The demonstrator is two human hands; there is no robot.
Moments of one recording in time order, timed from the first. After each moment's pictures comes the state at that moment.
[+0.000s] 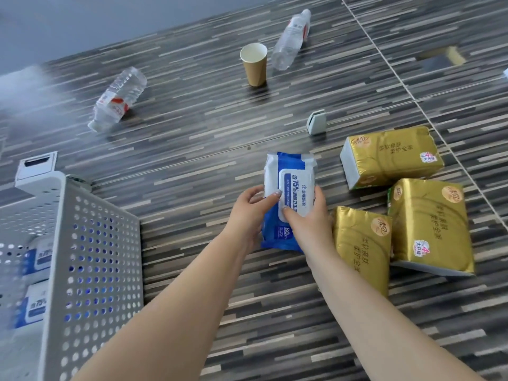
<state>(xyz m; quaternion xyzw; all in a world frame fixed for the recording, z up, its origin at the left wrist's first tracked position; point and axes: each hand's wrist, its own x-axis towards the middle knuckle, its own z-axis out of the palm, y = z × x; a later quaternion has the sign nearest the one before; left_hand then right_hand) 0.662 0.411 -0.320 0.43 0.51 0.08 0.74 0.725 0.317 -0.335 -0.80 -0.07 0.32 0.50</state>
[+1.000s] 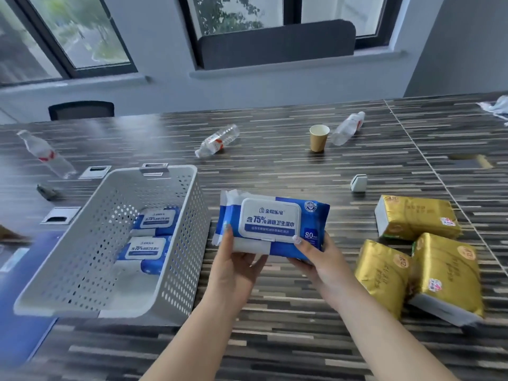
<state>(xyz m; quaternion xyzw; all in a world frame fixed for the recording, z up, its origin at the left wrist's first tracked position) 0.490 0.336 -0.234 0.17 0.37 0.39 0.82 0.637 0.260 -0.244 -0.51 -0.15 0.54 0.65</state>
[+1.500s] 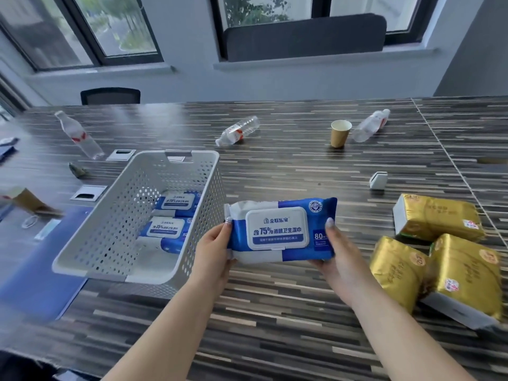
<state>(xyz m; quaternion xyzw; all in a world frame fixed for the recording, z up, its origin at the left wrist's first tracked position) 0.437 0.341 -0.231 0.39 0.52 0.39 0.65 0.627 0.247 -0.235 -0.46 -0.15 0.57 0.66</state>
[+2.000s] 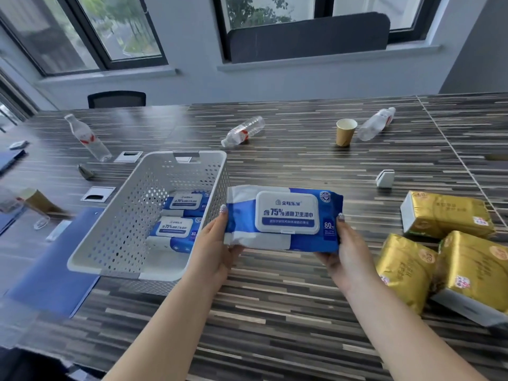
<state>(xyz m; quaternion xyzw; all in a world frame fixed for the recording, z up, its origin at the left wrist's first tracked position) 0.420 0.346 -0.209 0.29 0.45 0.41 0.74 0.613 0.259 -0.231 -0.52 -0.05 0.50 0.69</state>
